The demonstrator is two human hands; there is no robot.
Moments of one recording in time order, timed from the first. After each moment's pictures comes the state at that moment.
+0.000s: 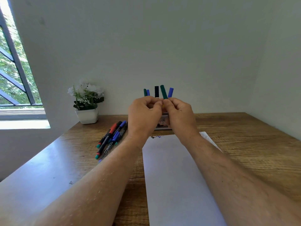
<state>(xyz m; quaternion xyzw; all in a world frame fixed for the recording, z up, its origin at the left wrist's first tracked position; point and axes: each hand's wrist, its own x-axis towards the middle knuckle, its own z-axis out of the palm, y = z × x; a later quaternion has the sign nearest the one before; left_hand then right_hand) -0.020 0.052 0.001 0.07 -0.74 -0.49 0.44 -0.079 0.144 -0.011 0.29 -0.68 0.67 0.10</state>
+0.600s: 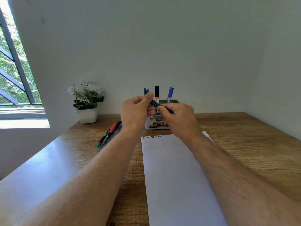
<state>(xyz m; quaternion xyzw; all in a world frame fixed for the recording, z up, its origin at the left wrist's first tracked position) -0.017 0.037 0.007 0.13 -0.62 -0.66 0.40 -0.083 0.150 -0.013 0.37 -0.77 0.48 0.21</state>
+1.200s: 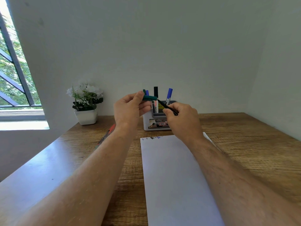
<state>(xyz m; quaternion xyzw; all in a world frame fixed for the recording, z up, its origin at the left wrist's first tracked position) -0.015 0.026 0.014 0.10 -0.53 -0.74 0.41 -0.089 0.157 -0.017 0.32 -0.78 0.50 0.22</state>
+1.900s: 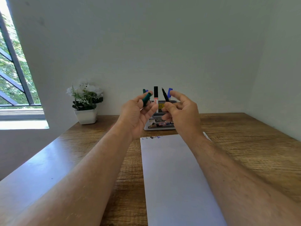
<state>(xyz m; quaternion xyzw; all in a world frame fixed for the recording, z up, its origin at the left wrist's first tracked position) -0.010 0.035 0.018 0.07 -0.43 -0.86 0.27 -0.079 0.155 -0.006 0.30 -0.65 0.69 0.11</state>
